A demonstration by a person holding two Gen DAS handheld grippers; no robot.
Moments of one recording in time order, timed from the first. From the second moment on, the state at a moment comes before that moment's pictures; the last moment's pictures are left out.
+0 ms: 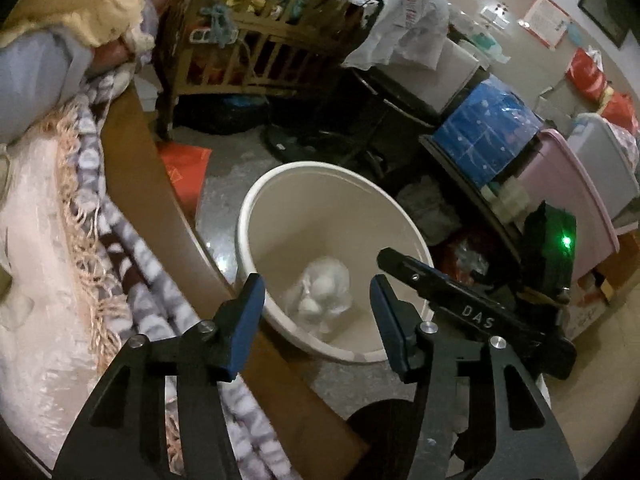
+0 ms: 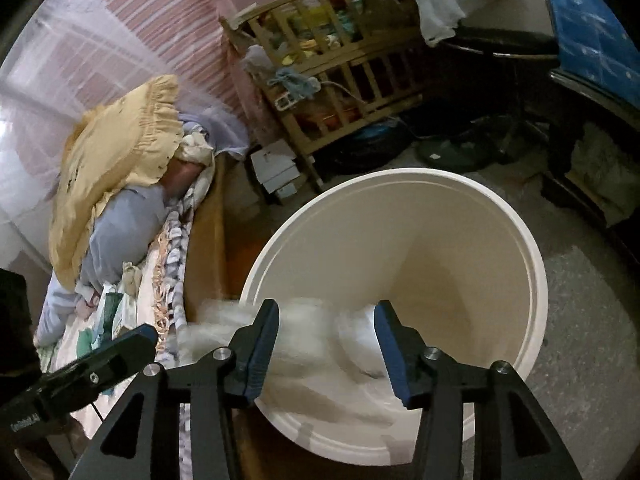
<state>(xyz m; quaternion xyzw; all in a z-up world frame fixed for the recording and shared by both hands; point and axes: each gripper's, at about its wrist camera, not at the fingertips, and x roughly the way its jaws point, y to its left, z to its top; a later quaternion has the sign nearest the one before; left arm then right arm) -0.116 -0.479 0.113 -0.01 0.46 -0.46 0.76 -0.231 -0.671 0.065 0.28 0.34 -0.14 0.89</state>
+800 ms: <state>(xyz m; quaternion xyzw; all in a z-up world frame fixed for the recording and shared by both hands) -0.117 -0.323 0.128 0.06 0.38 -0.26 0.89 -0.177 -0.528 0.084 0.18 0.37 -0.02 0.91</state>
